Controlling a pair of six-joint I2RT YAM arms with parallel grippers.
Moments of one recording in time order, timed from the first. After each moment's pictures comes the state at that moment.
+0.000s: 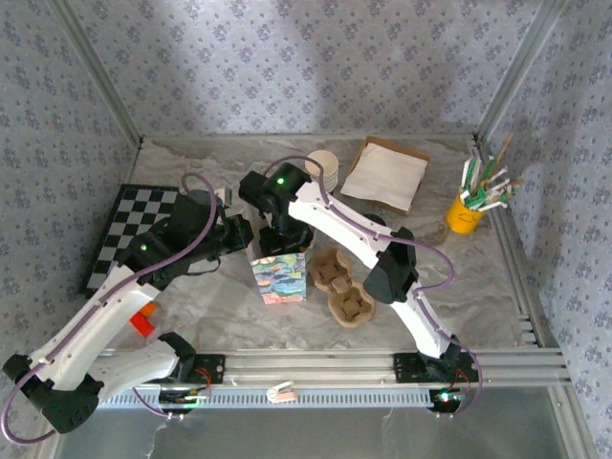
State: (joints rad) left arm -0.68 0.98 1.14 -0.85 -0.02 -0.80; right arm 0.96 2.25 2.40 -1.69 -0.08 0.48
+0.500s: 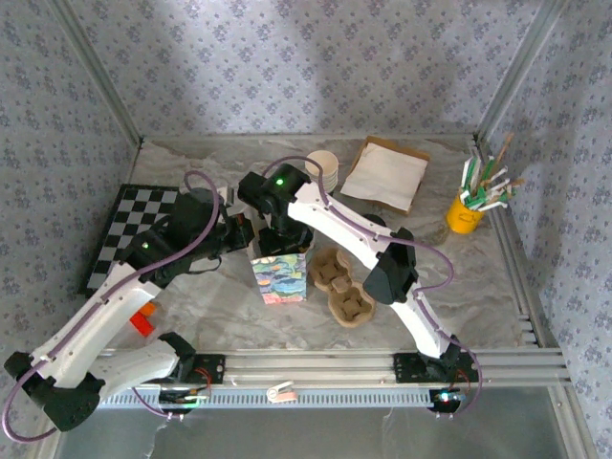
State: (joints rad) left arm -0.68 1.00 1.15 -0.85 -0.01 -0.77; right arm 0.97 2.25 2.40 -1.69 -0.07 0.48
